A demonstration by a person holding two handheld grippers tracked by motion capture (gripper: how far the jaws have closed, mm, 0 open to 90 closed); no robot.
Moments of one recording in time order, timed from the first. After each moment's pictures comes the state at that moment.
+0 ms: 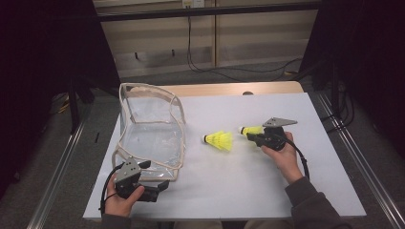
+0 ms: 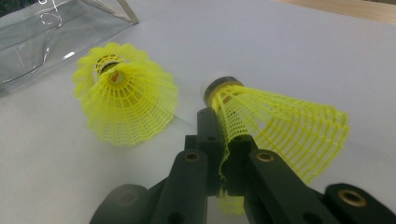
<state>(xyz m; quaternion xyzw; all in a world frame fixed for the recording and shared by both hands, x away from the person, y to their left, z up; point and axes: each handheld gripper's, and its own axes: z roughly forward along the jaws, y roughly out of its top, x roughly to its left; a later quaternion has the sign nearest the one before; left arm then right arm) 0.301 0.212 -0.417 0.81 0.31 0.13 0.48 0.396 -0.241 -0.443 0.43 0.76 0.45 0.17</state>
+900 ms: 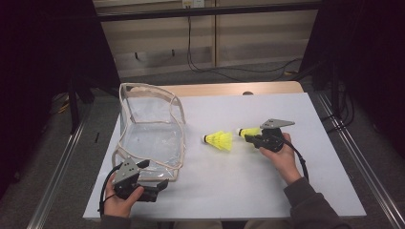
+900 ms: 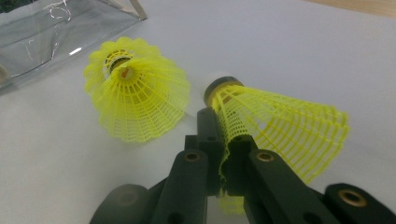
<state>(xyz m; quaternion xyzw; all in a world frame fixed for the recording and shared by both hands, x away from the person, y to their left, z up) 0.298 0.214 -0.414 0.80 0.32 0.15 0.49 0.394 -0.235 -0.445 0.43 0.77 0.45 0.16</state>
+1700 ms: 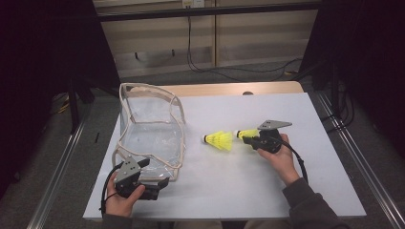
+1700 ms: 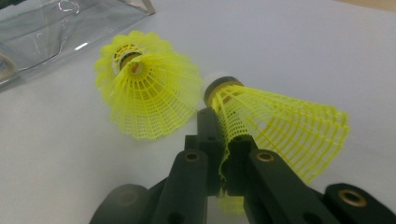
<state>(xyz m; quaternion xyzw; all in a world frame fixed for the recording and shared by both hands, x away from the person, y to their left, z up) 0.301 0.211 -0.415 0.80 0.32 0.16 0.49 0.392 -0.229 -0.446 0.42 0.78 0.45 0.16</state>
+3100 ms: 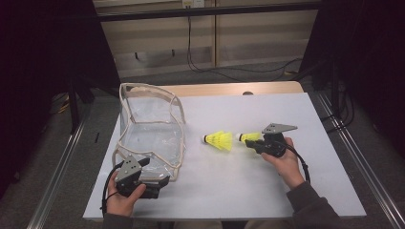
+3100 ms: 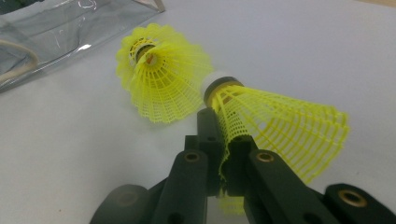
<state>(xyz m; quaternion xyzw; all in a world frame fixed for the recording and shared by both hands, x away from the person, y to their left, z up) 0.303 0.210 -0.415 0.80 0.32 0.16 0.48 0.376 -0.236 -0.442 0.41 0.78 0.45 0.15</state>
